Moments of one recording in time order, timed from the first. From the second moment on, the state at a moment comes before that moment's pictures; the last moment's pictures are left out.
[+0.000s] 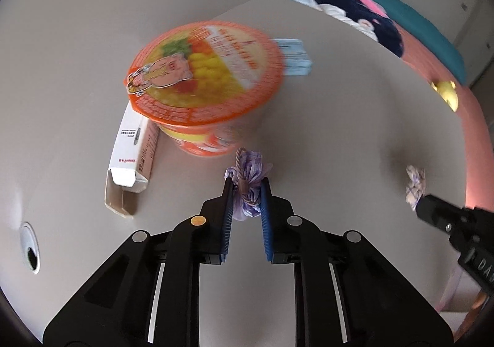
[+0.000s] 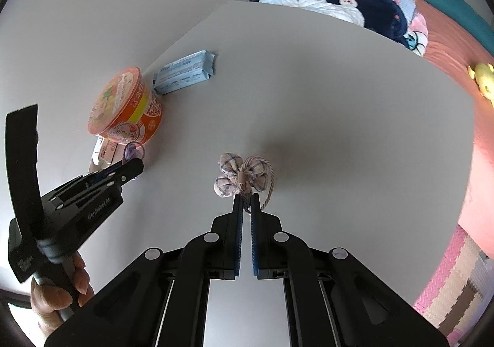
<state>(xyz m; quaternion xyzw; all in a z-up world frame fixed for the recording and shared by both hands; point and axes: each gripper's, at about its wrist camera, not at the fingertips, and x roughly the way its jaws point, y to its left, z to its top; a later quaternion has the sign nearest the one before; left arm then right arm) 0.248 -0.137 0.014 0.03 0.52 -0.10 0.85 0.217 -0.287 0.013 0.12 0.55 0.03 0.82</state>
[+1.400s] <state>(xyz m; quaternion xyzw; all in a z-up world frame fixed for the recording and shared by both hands) 0.037 -0.522 -0.026 0.22 0.51 -0.35 0.75 -0.052 -0.609 -0.009 0.30 0.54 -0.22 0.76</state>
